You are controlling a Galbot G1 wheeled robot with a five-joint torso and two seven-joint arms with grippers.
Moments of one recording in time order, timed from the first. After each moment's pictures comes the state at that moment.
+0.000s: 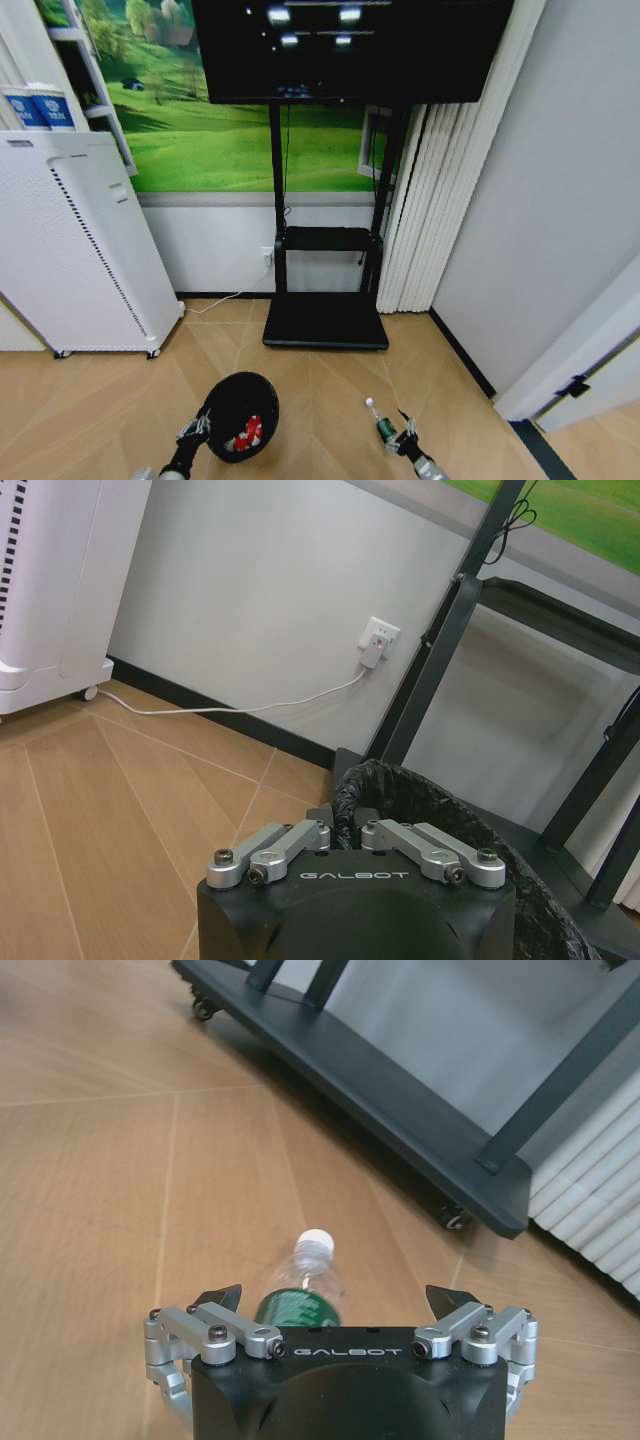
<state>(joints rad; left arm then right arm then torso) 1.59 -0.92 -0.29 -1.65 -0.98 -0.45 -0.02 -0.84 0.96 -0.80 0.70 0.41 0.61 0.43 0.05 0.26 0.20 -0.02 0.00</state>
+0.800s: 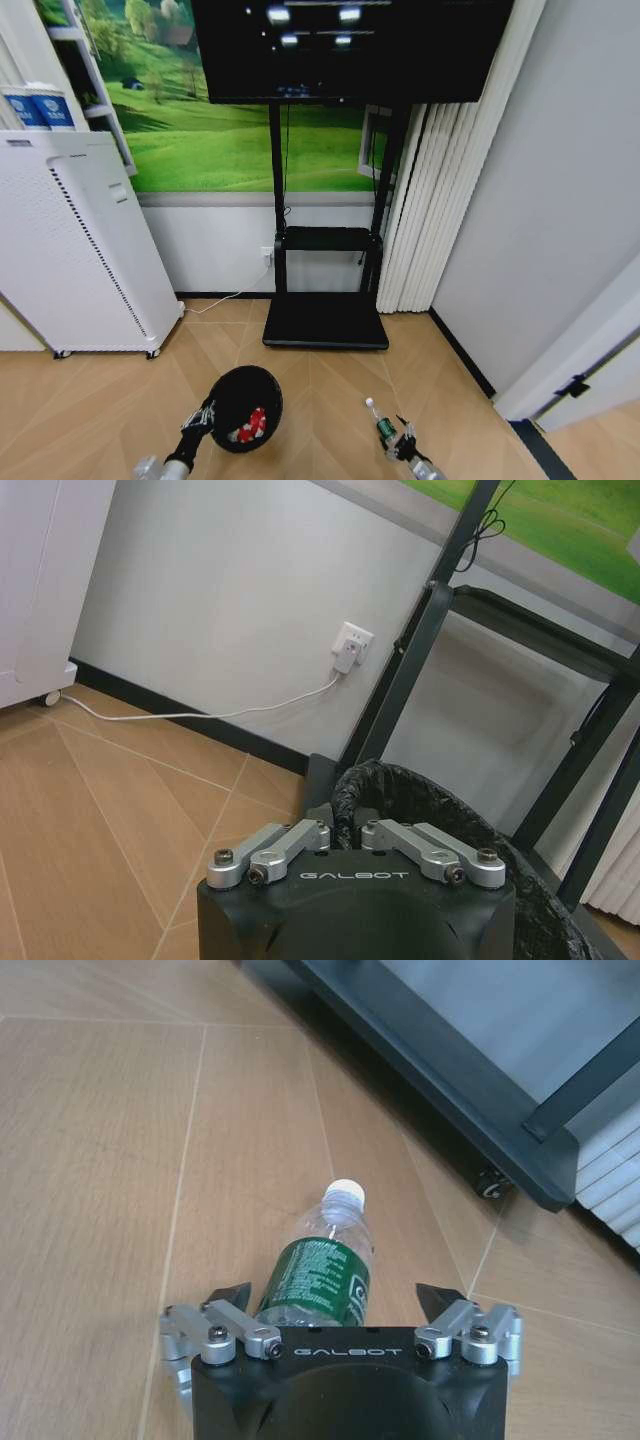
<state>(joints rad) 1.56 -0.90 -0.26 -1.67 -1.00 -0.45 0.00 -0.76 1.05 -0.94 0.51 0.50 0.58 0.36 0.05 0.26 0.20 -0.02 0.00</state>
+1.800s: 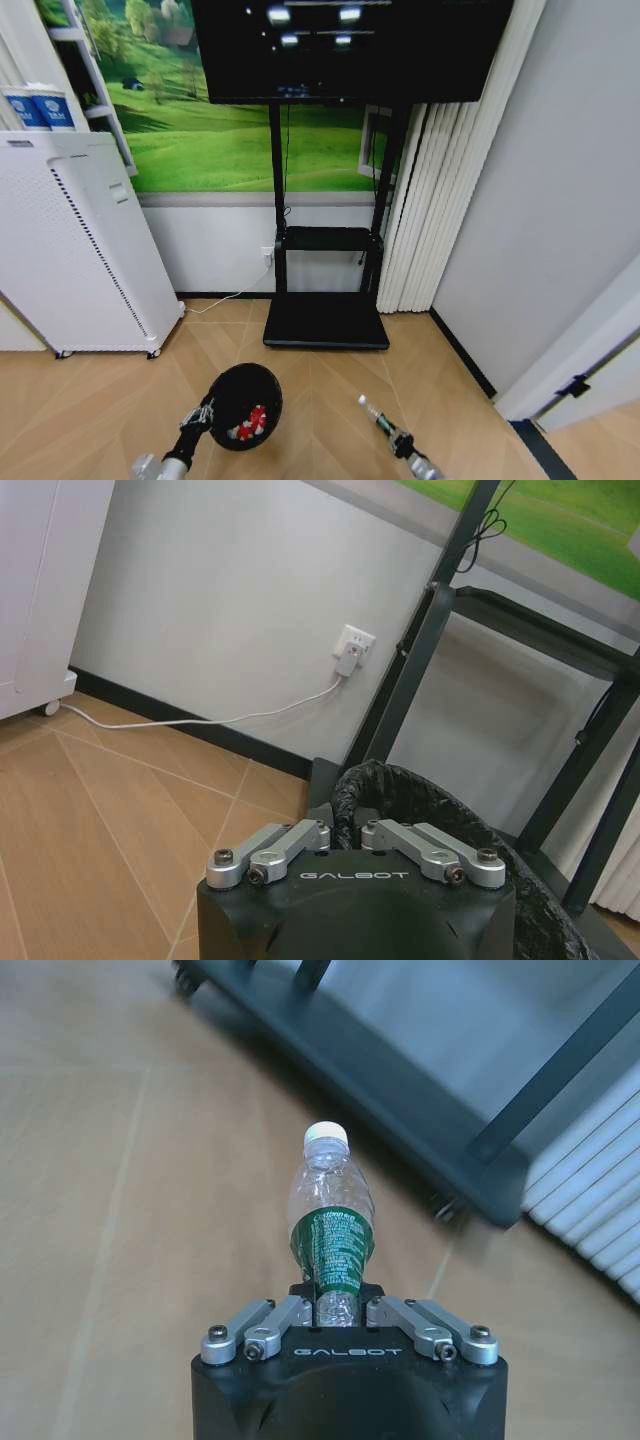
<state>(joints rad) 1.53 -0.88 -0.26 -1.64 -1.02 -0.44 0.01 -0.75 0.99 -0.85 0.58 0.50 0.62 0.34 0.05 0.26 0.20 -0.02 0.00</state>
